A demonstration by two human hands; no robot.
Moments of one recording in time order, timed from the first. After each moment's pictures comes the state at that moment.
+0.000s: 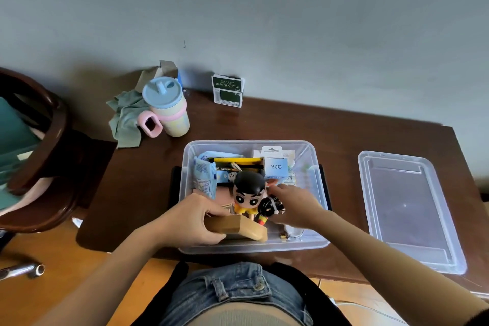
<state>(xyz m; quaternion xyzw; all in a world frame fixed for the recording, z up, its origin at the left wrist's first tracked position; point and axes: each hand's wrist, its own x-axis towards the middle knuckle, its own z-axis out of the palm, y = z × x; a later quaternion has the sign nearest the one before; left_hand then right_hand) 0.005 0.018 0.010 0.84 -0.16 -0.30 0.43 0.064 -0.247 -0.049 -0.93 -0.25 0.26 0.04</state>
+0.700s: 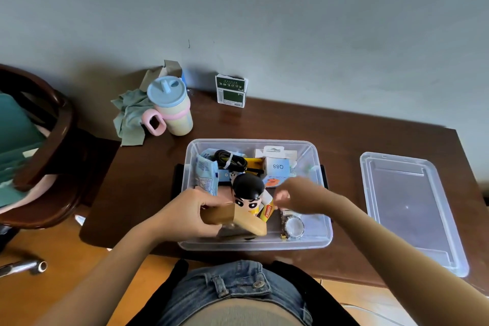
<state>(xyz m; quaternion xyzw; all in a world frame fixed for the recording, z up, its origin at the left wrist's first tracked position) 0.002 0.024 0.008 0.83 -0.12 -0.27 0.47 0.079 -0.238 0.007 -0.90 -0.19 0.37 0.13</state>
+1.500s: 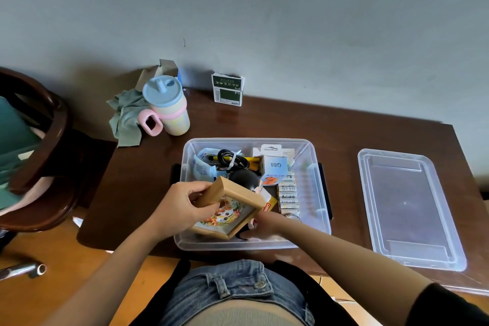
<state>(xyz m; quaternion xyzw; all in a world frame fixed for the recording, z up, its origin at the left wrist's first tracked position) 0.003 0.027 0.000 0.78 -0.02 -0.18 0.60 0.036 -0.194 -0.097 -0.85 -0.14 0.49 0.13</state>
